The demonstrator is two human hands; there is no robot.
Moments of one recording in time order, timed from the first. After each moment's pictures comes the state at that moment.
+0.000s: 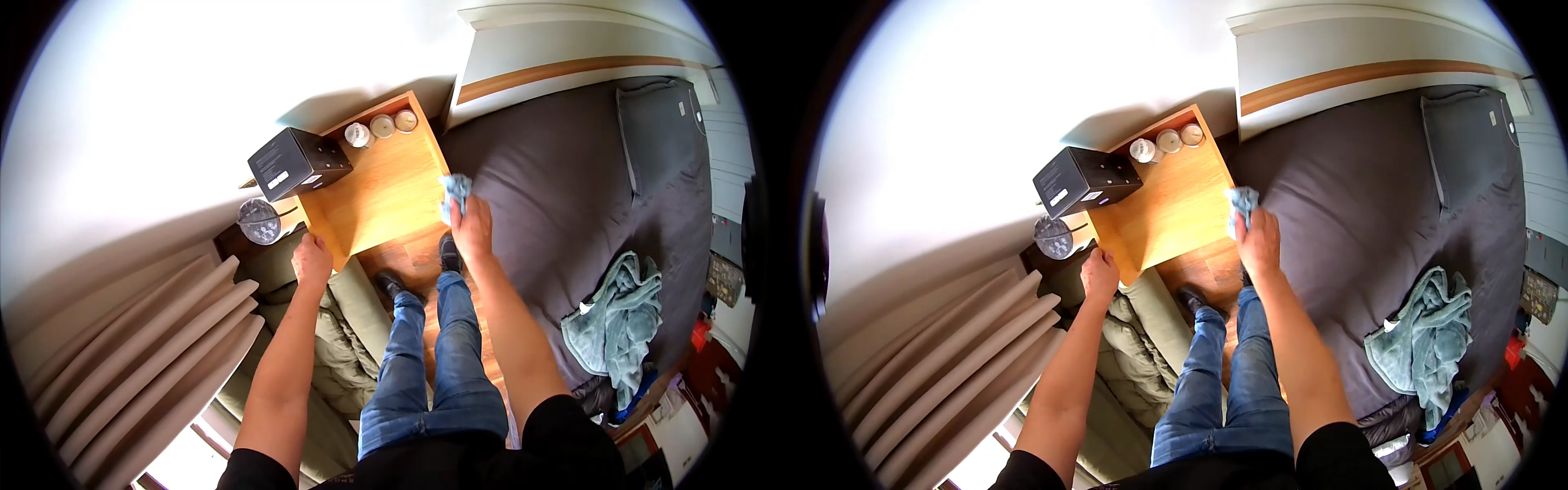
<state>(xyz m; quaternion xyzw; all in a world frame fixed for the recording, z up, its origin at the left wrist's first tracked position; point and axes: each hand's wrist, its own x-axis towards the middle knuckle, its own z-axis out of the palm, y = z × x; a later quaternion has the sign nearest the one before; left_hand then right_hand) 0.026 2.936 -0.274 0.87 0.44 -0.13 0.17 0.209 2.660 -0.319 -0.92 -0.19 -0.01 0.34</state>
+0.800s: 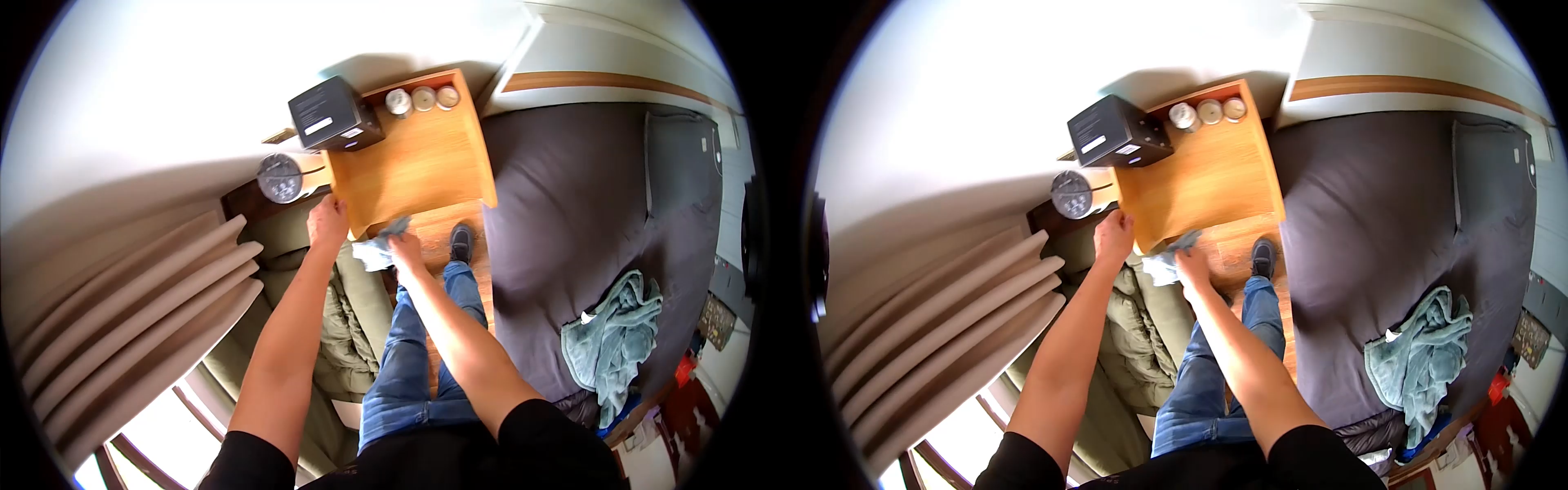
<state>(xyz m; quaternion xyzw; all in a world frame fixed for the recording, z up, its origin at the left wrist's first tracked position) 0.018 2.944 -0.276 0.85 0.46 -0.09 0.23 0.023 2.764 -0.383 -0.68 0.16 0.47 0.54</state>
